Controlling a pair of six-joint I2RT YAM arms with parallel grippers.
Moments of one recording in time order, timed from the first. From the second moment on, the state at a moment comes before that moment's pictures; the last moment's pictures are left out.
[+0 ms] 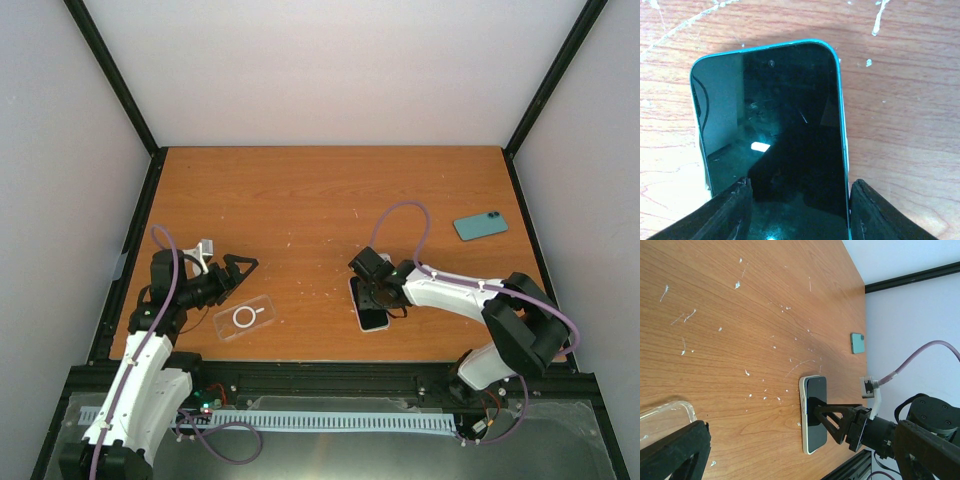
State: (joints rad) left arm -0.04 0.64 0.44 -0.42 0.69 -0.81; right arm 0.80 1.49 0.77 -0.55 0.16 0.70
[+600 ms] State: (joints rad) left arm -0.05 0.68 0.44 -0.37 0.73 -0.80; right arm 0.80 1.46 0.77 -0.50 0.00 0.70
